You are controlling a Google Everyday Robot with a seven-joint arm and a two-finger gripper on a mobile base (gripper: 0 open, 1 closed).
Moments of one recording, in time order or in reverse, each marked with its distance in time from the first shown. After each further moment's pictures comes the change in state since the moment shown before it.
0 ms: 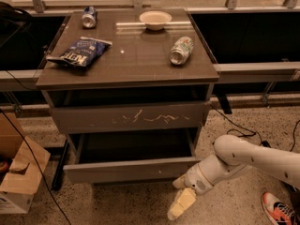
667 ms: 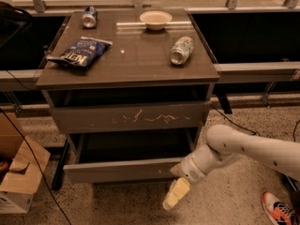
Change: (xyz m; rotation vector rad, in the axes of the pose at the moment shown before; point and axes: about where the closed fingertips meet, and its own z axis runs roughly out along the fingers) arm -0.027 -0.014 -0.003 0.040 0.034 -0.044
